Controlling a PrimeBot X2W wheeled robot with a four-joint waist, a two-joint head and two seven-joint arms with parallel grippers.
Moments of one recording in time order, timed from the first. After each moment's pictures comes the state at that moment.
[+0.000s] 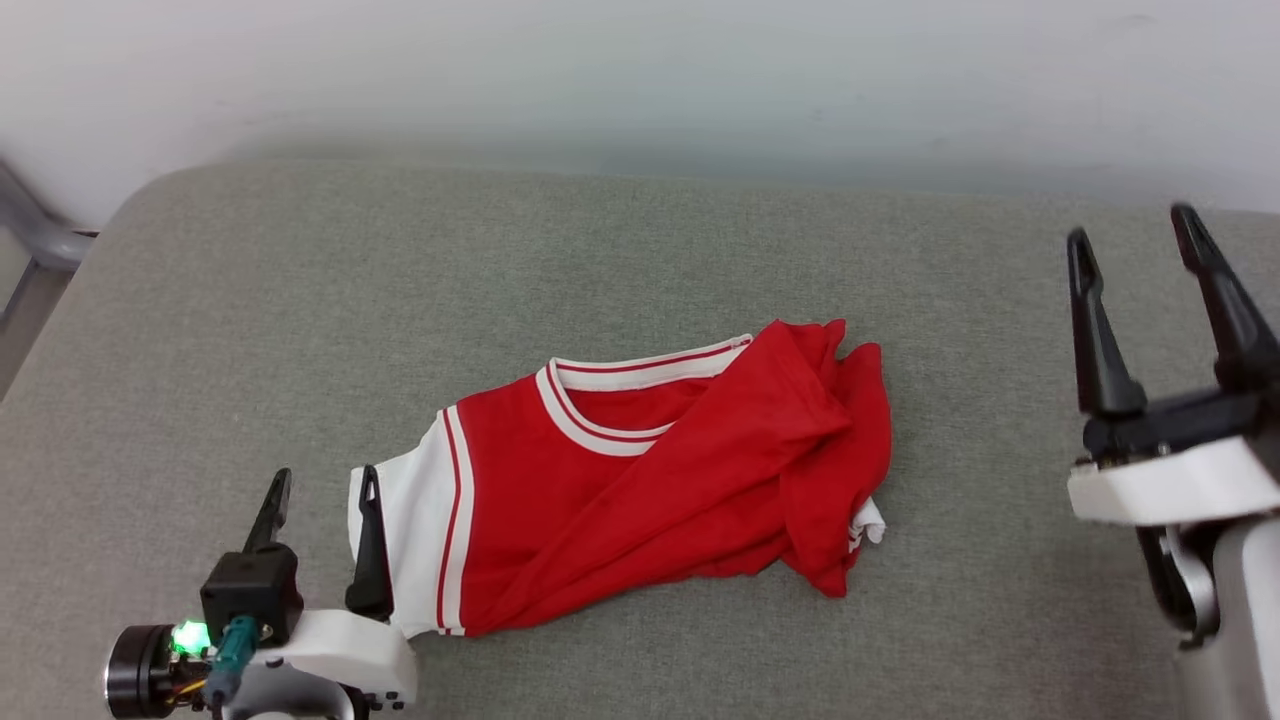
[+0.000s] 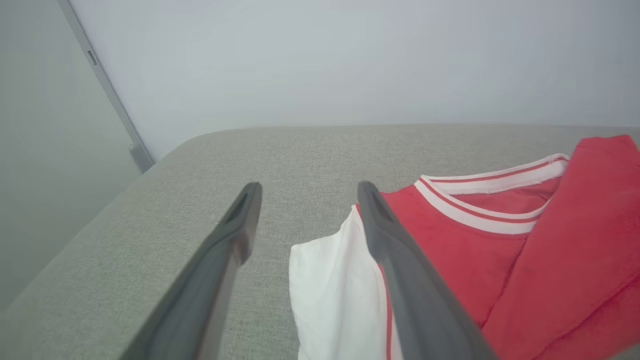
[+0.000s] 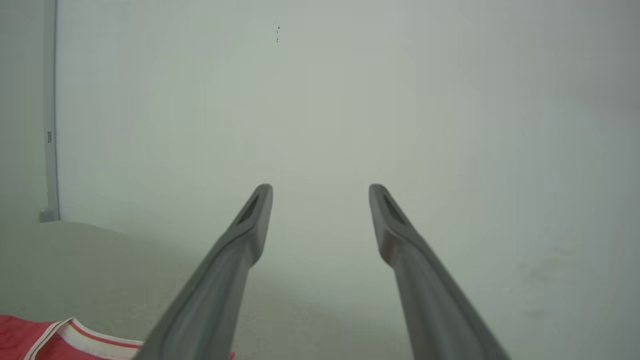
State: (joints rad) left arm -0.11 0.51 -0.49 0.05 -0.54 0.47 -0.26; right arm -0.27 -0.19 -0.02 -0.01 0.06 0.13 -0.26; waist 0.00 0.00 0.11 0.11
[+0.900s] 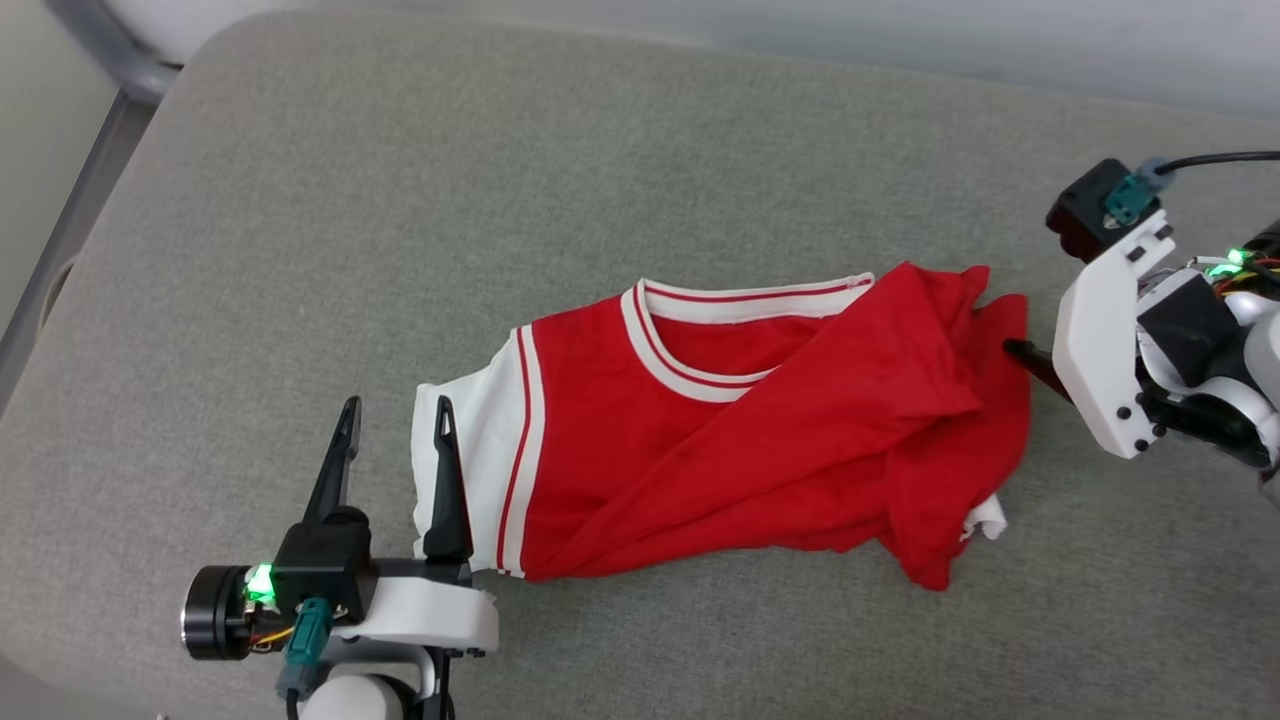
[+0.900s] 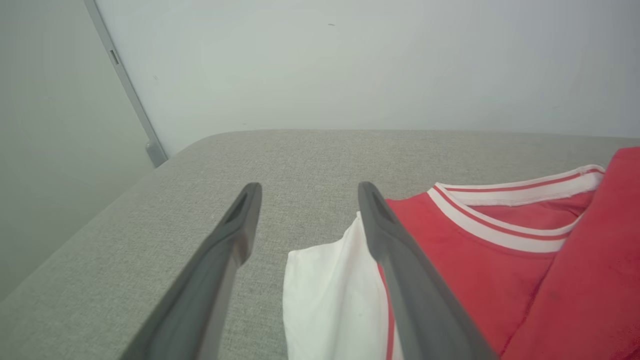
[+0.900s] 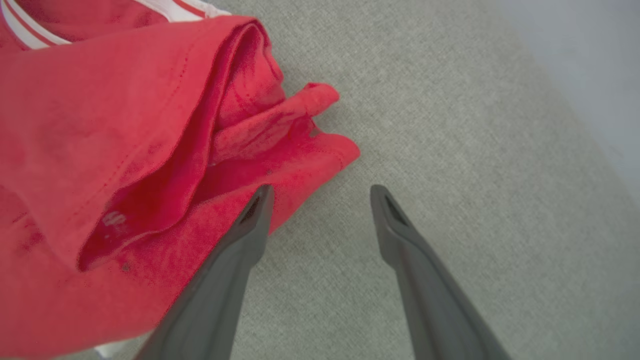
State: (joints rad) left arm -0.09 0.16 -0.23 0.01 -0.17 0.25 -0.26; right arm -0.85 -0.67 0.77 0.29 0.70 0.13 0.73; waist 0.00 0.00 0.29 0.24
